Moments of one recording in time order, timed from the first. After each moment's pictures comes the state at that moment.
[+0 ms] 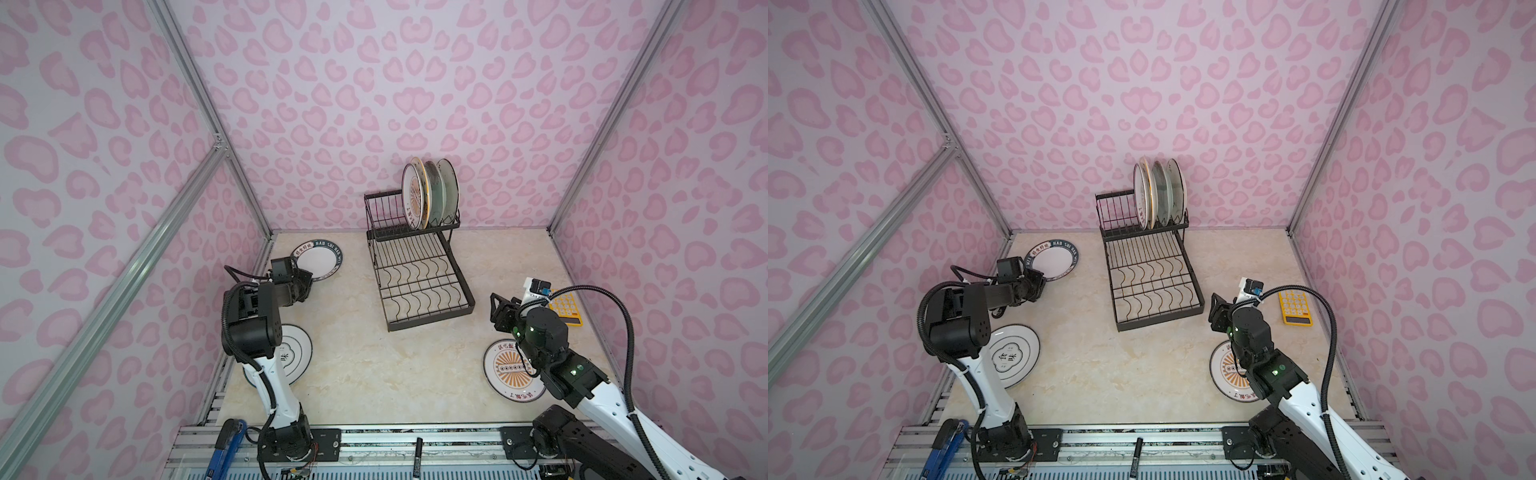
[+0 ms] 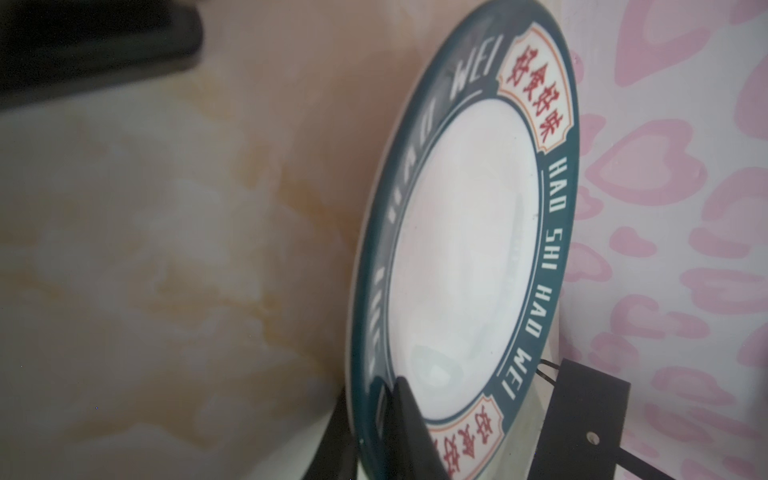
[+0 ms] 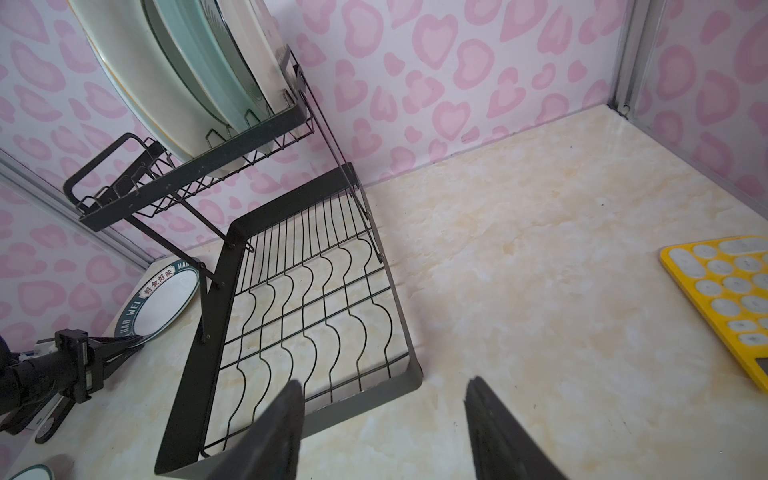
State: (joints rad) left arm 0.18 2.02 1.11 0.13 0.24 -1.09; right arm 0.53 0.70 0.55 -0.18 0.39 0.53
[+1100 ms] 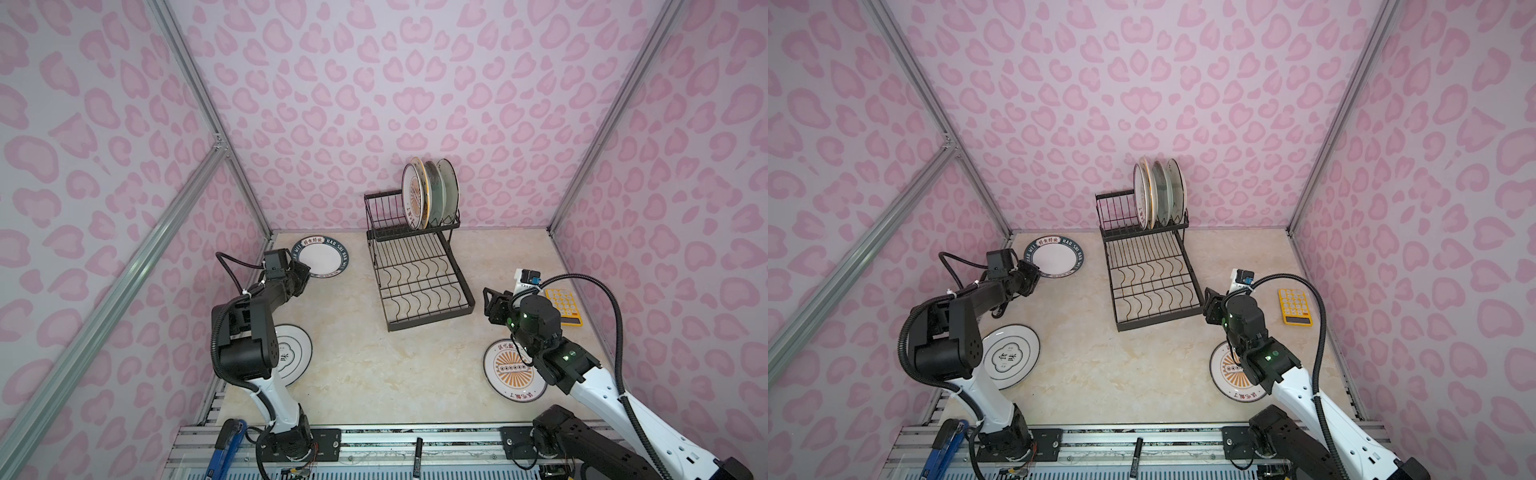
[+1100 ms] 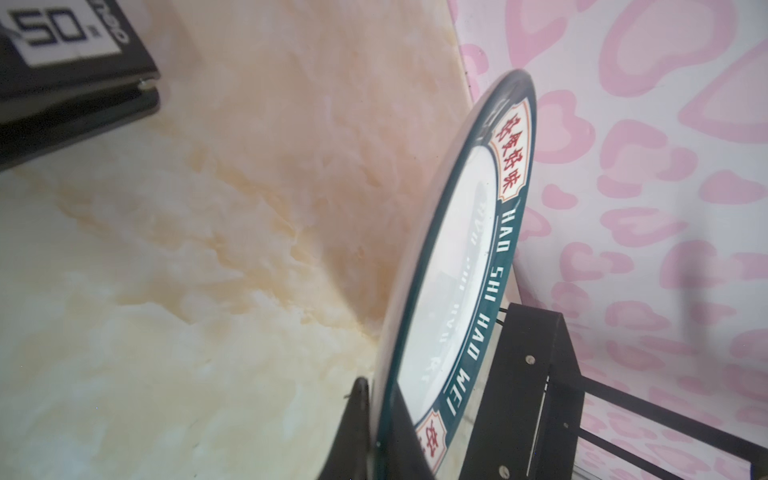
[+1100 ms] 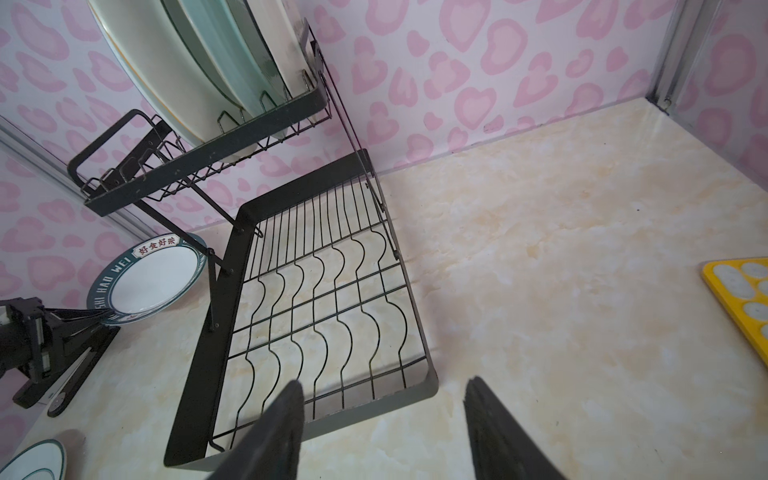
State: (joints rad) left arm 0.18 1.80 1.09 -0.01 0.26 -0.98; right arm 0.50 0.84 0.63 -0.17 0.31 0.50
